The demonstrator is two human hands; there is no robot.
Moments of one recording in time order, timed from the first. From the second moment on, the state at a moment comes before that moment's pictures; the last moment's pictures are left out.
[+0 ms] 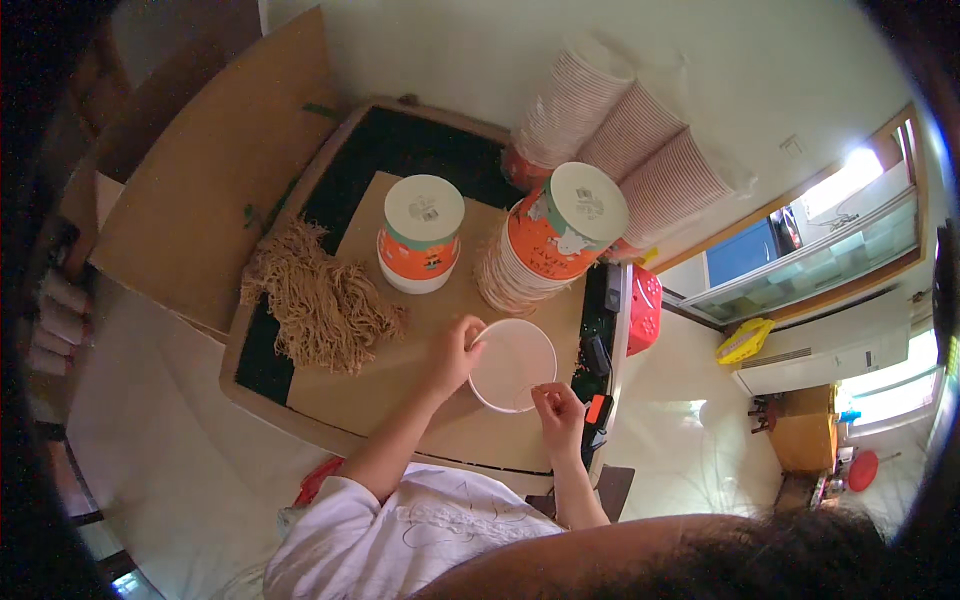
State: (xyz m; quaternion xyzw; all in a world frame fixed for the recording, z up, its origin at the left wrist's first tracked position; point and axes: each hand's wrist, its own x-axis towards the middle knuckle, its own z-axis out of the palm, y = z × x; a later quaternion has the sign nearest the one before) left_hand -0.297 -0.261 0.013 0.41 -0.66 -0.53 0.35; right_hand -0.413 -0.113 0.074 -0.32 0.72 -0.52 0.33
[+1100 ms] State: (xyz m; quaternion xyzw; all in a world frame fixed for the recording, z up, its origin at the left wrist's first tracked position) left_hand -0.262 -0.218 -0.021 0.43 -0.81 -0.36 0.19; right_hand -0.404 -0.127 0.032 -0.25 0.61 -0.56 0.50
